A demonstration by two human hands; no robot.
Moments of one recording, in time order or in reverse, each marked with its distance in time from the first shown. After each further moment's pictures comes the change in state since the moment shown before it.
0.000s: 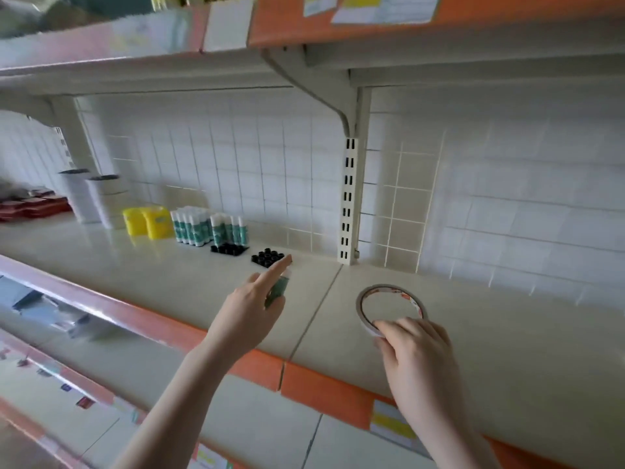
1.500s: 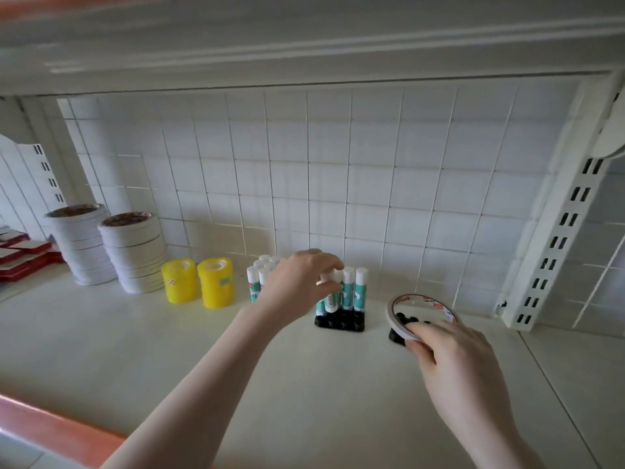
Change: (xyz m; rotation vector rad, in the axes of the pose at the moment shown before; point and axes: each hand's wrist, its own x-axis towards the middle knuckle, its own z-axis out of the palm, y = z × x) left_hand 0.217 -0.235 -0.084 0.049 -0.146 0.305; right_hand 0.143 -0.174 0.218 -0.129 -0.120 0.207
